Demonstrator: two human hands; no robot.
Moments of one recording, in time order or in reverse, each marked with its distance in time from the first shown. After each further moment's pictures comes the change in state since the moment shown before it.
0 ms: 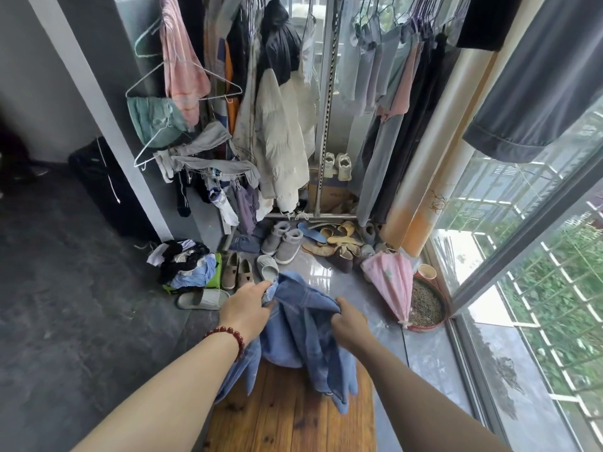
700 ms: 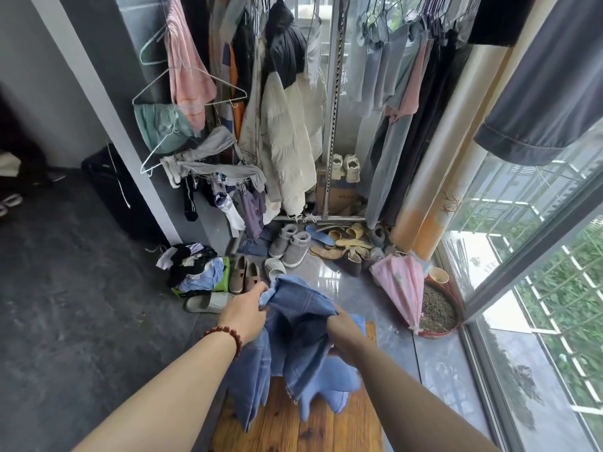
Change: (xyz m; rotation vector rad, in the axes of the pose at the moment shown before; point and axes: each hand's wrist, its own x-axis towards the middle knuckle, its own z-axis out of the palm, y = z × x) left_hand 0.017 -0.001 -0.006 -0.082 -0.109 -0.090; right_hand 0.030 -0.006 0.018 0.555 -0.179 0.295
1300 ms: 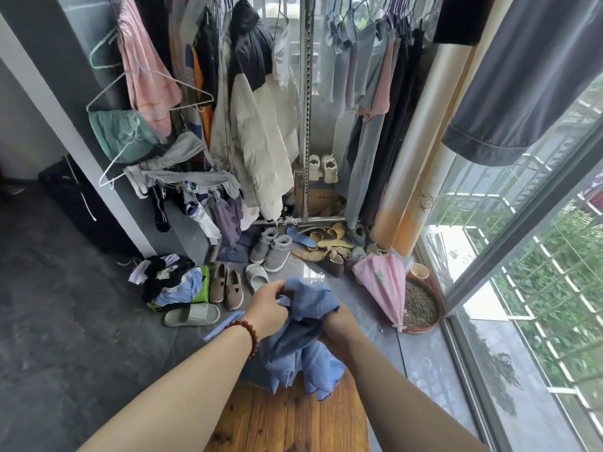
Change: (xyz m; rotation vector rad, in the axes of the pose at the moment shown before) left_hand 0.041 0.078 0.022 -0.392 -0.084 0.127; right_hand 0.034 -0.011 -0.037 0.421 0.013 -0.123
